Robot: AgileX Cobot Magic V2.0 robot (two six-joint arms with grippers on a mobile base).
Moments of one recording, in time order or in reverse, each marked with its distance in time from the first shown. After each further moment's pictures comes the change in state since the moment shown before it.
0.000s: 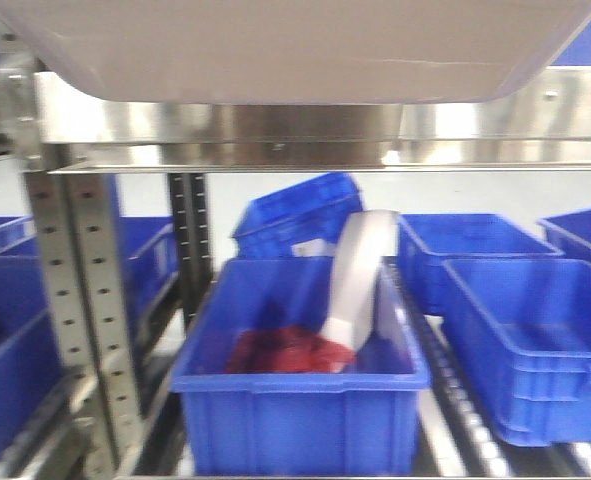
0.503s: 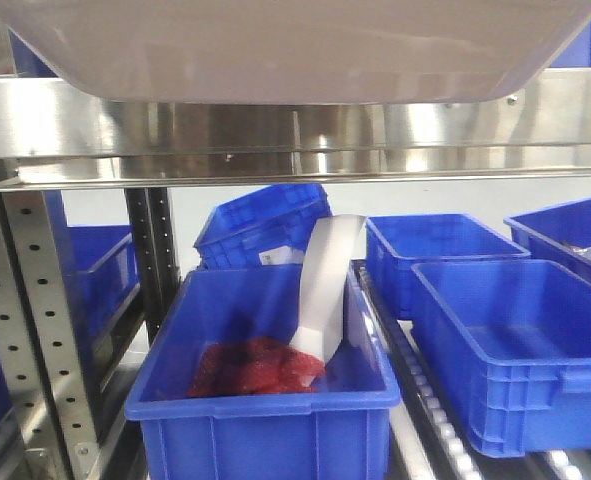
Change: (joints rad) left arm 0.000 0.000 0.000 0.000 0.000 0.000; right arm 0.000 0.000 0.000 0.000 0.000 0.000
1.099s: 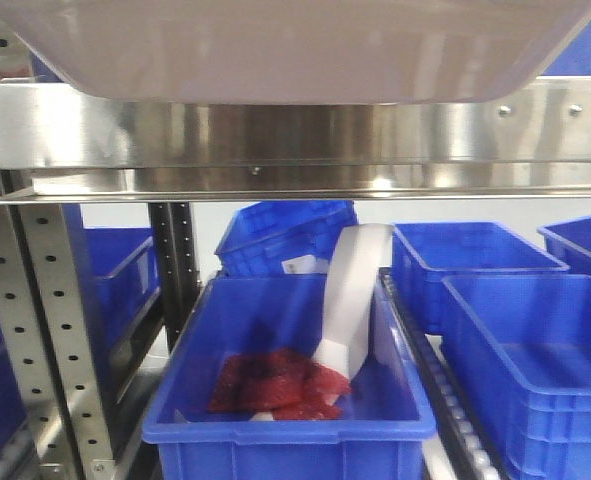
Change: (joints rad) left arm 0.000 0.000 0.000 0.000 0.000 0.000; right arm 0.000 0.000 0.000 0.000 0.000 0.000
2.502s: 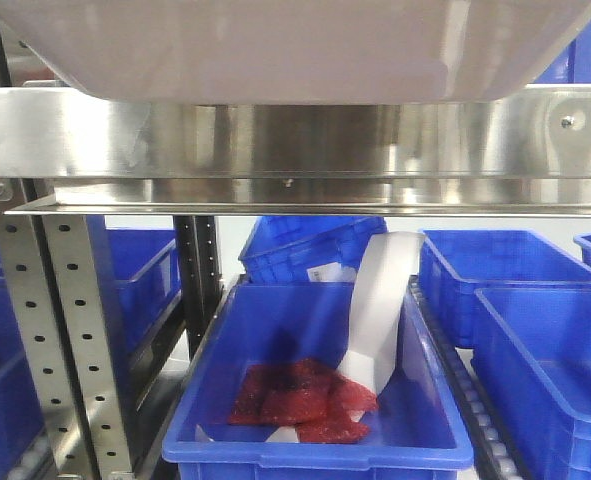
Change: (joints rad) left arm 0.000 0.000 0.000 0.000 0.000 0.000; right arm 0.000 0.000 0.000 0.000 0.000 0.000
